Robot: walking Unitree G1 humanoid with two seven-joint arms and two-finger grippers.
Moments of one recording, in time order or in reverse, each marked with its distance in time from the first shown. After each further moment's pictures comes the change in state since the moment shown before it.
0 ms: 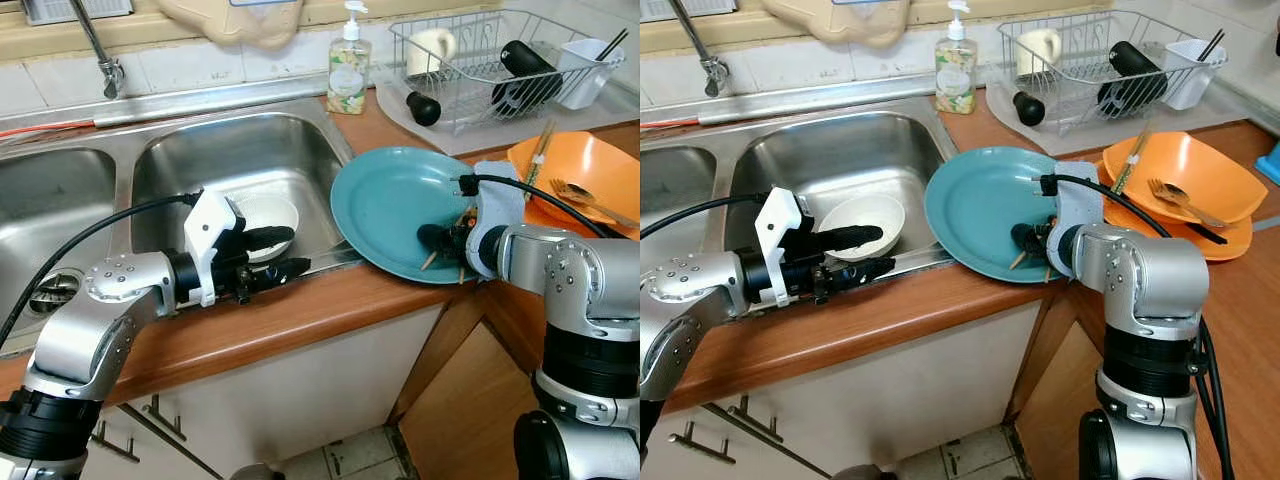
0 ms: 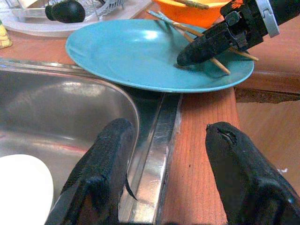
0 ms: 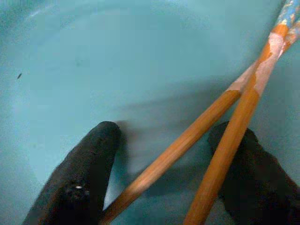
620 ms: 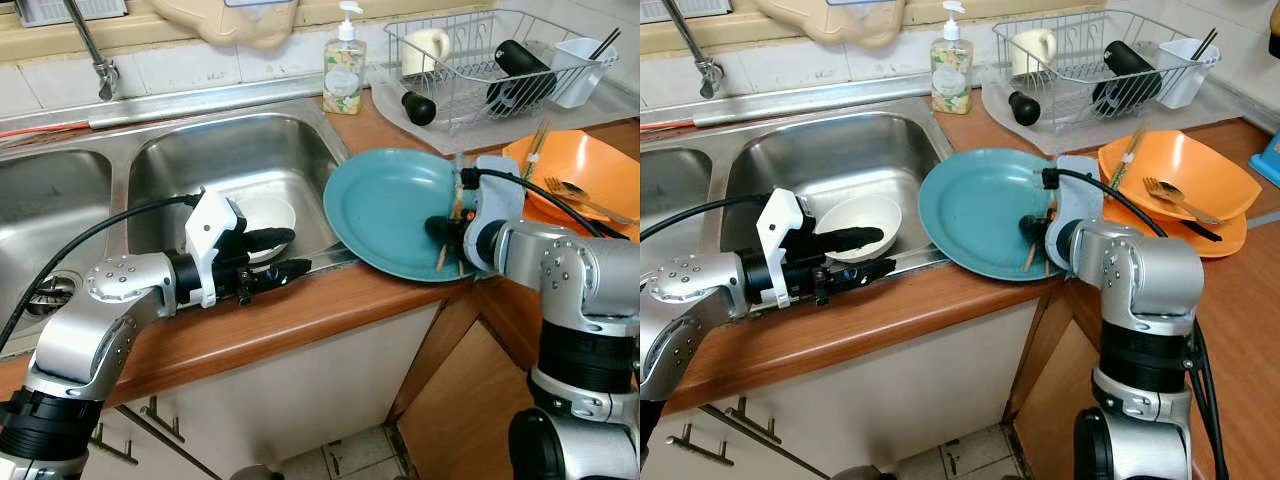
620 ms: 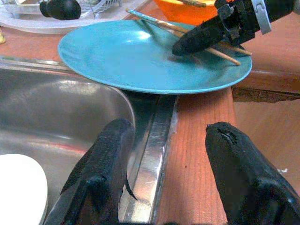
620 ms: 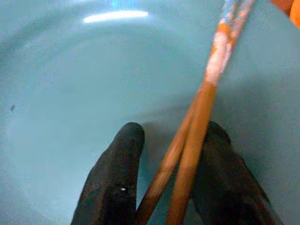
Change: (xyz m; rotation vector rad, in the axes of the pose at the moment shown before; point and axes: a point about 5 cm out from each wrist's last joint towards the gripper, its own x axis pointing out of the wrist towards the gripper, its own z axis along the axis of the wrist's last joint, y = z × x) left arm 0.001 0.000 -0.001 -0.015 0.010 -0.001; right arm 0.005 -0.001 0.006 0.028 -0.056 0.009
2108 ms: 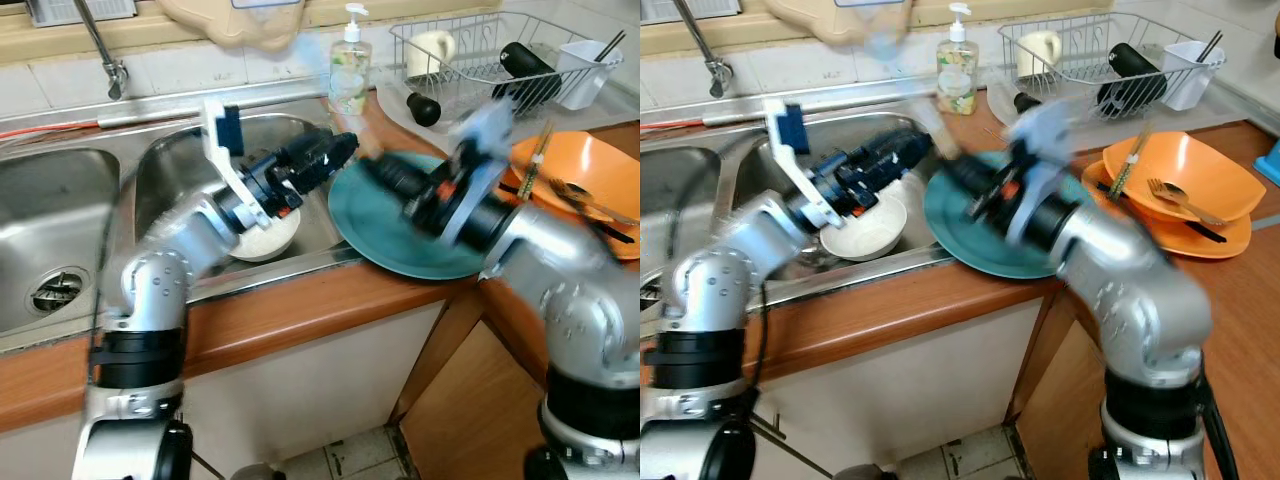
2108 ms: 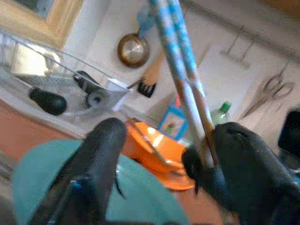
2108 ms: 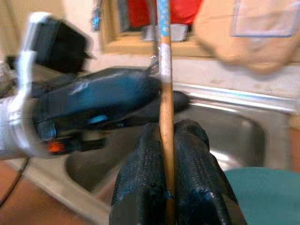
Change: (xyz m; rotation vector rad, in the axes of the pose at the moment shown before) left arm 0.054 0.011 0.061 -0.549 -0.530 -0.045; right arm -0.049 0.066 0.017 -0.287 -0.535 0.724
